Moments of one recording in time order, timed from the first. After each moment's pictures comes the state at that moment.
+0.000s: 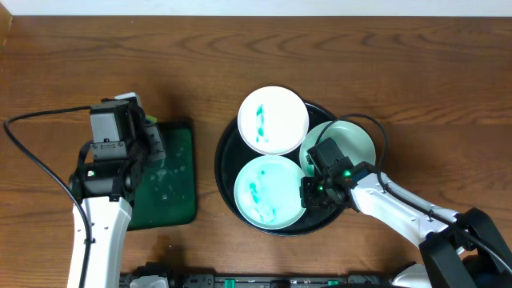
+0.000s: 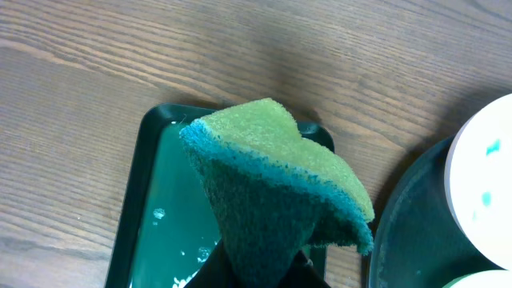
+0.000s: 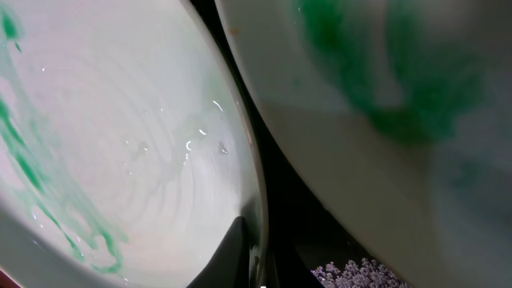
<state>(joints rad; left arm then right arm) 0.07 1.11 0.95 -0.72 -0.03 -0.16 0.57 1.56 0.70 -0.48 -0.26 0.59</state>
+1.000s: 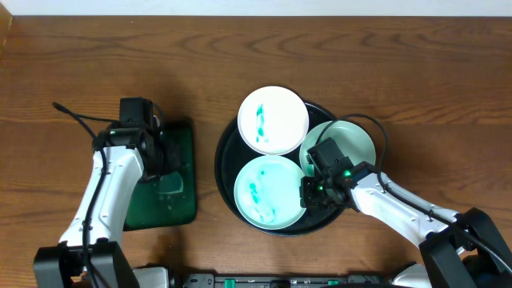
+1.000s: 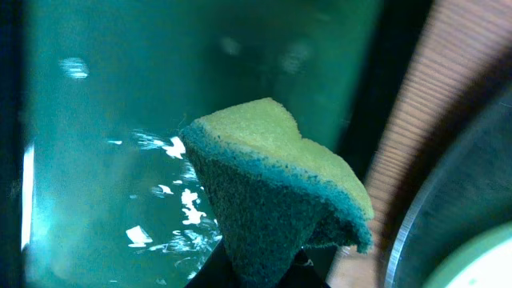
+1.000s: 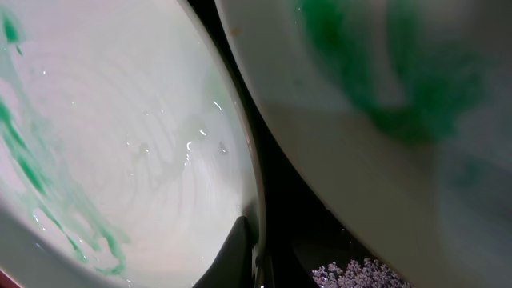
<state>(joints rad) 0.07 1.45 0.95 -0.88 0.09 -0.28 0.57 1.56 0.70 -0.48 -0.26 0.60</state>
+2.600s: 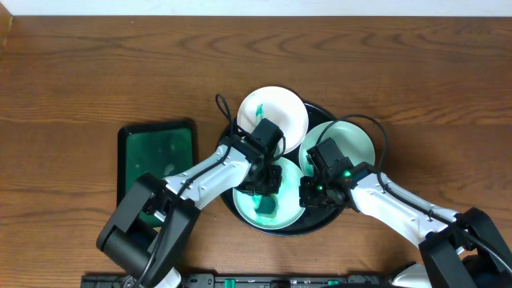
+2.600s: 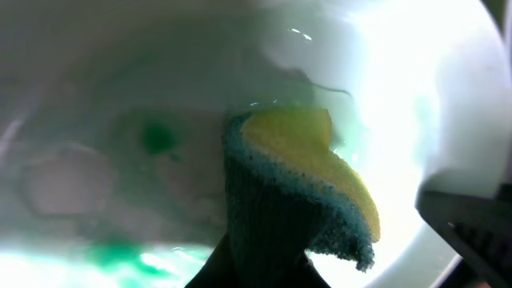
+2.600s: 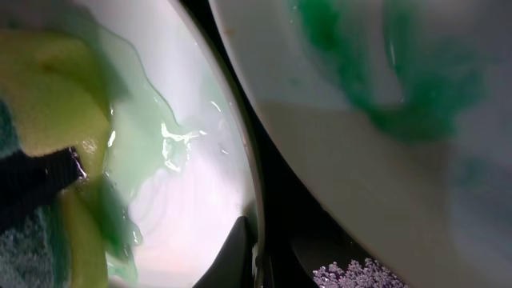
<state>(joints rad) -0.63 1.78 0.99 -0.66 0.27 -0.48 0.57 1.56 0.70 -0.47 -0.27 0.62</state>
